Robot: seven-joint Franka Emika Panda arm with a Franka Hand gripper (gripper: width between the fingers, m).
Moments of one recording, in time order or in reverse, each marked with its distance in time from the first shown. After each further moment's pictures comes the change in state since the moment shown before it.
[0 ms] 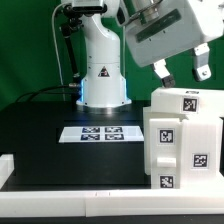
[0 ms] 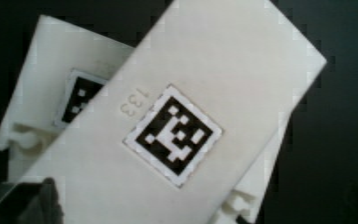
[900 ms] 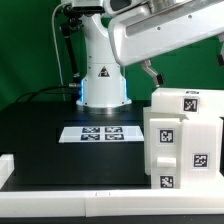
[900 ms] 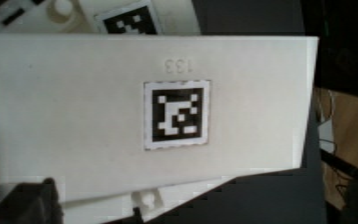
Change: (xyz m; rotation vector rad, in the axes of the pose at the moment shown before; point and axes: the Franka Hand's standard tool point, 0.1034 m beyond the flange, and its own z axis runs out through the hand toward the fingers) arm -0.006 -0.011 -0.010 -0.087 -0.034 -0.913
